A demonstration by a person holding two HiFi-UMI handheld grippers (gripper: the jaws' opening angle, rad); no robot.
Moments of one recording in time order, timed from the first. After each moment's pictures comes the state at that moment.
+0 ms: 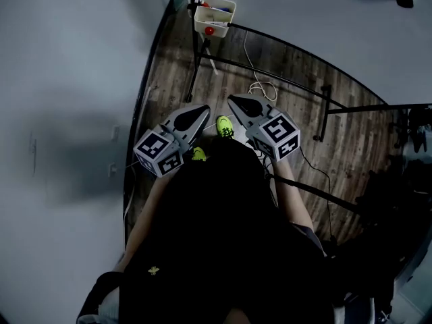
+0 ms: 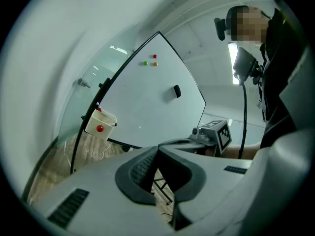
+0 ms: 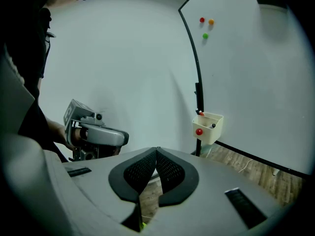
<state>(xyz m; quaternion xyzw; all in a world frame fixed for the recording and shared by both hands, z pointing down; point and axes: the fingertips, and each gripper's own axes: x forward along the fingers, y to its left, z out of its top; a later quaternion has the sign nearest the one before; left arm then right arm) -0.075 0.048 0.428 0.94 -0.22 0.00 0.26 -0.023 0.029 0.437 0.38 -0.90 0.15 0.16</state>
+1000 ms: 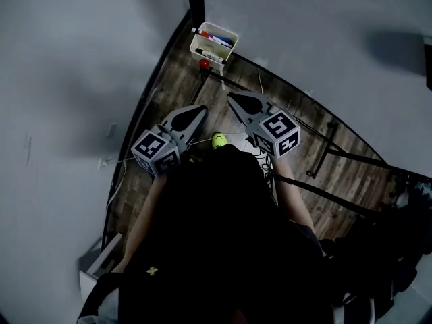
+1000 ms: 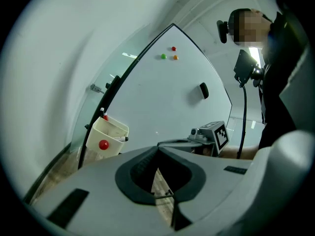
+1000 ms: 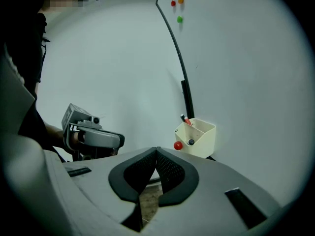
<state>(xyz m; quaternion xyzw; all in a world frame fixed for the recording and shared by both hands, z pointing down) -0.010 -0.068 0.428 0.90 -0.34 -0.01 0.27 0.043 -0.105 0.443 0.28 -0.94 0.17 0.14</state>
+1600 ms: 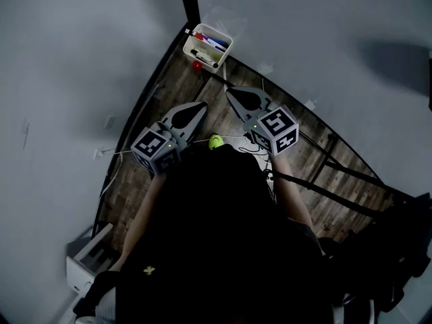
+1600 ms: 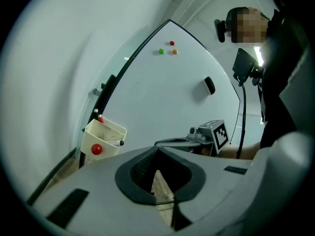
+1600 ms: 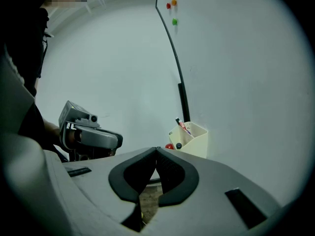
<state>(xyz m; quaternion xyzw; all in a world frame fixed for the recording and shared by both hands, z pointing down) 0.027 -0.090 0.428 0.89 -0.38 -0.01 0.25 0.070 -0.135 0.445 0.24 -0.95 0.14 0.13</state>
